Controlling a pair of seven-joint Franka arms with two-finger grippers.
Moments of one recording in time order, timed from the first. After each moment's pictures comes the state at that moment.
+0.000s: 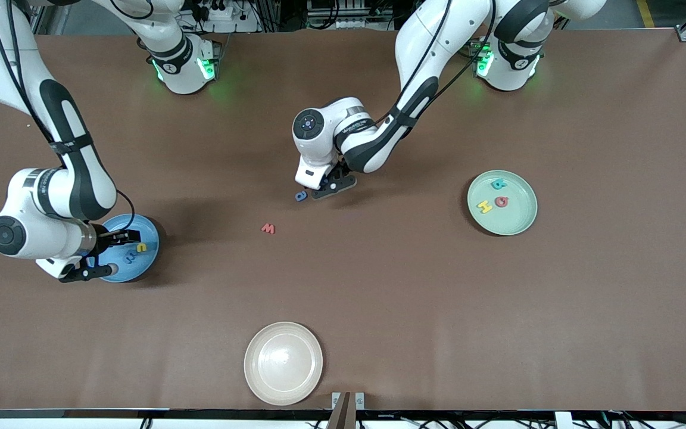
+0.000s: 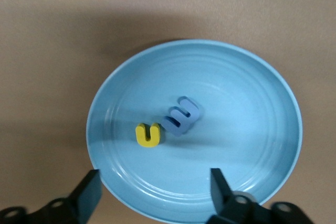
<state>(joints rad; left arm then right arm) -0.79 0.87 -0.25 -1.47 0.21 2.21 -1.45 -0.19 0.55 0.09 -1.78 -0.08 2.10 -0.21</state>
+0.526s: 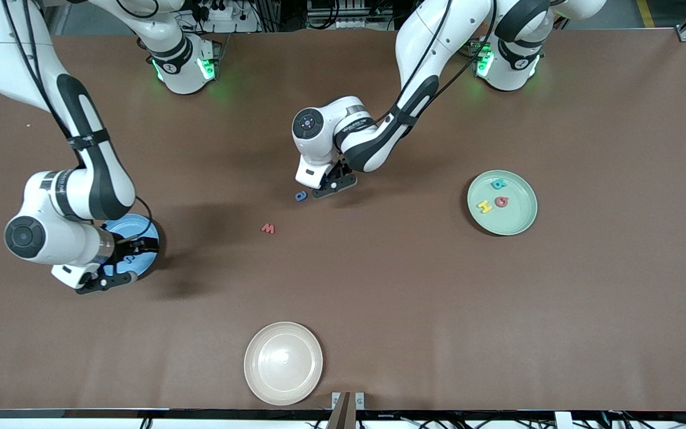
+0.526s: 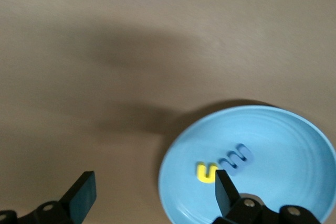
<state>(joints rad) -0.79 0.86 -0.25 -1.48 0.21 2.19 -1.45 -0.07 0.55 0.11 -1.70 -0.04 2.11 -0.20</state>
